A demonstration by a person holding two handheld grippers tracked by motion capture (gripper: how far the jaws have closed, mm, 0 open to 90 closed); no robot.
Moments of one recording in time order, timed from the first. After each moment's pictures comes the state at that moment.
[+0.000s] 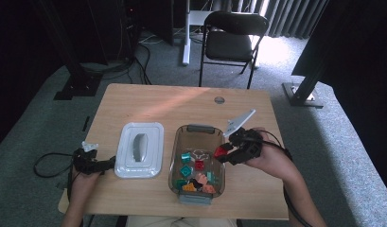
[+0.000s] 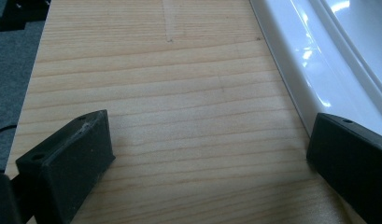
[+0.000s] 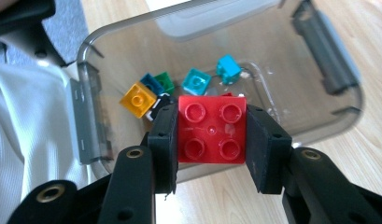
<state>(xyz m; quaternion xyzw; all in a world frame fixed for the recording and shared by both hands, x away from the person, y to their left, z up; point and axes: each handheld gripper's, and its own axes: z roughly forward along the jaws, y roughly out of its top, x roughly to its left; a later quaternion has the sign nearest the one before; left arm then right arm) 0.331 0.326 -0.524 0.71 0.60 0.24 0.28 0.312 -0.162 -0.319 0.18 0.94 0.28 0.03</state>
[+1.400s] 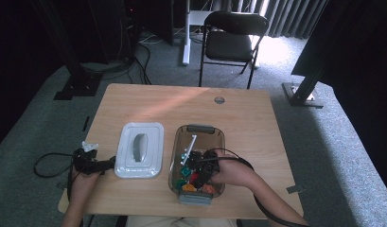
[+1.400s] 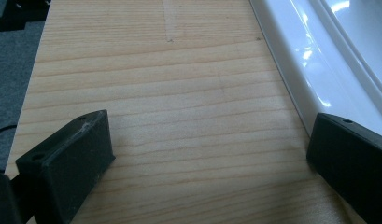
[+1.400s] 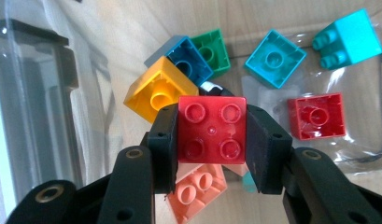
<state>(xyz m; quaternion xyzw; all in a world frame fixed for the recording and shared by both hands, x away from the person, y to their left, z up) 0.331 0.326 -0.524 0.71 0.60 0.24 0.28 0.314 -0.067 -0.412 0.12 0.98 0.12 -0.04</state>
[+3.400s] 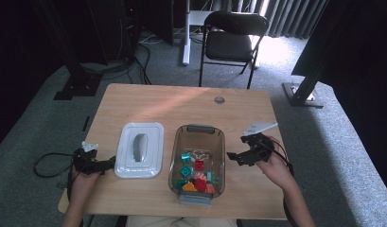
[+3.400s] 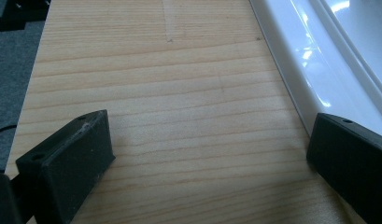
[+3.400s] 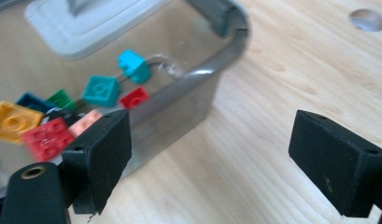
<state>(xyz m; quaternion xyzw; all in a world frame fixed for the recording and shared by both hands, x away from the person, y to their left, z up) 0.331 0.326 -0.524 0.71 0.60 0.24 0.28 0.335 -0.224 -0.394 0.34 0.86 0.36 0.11</state>
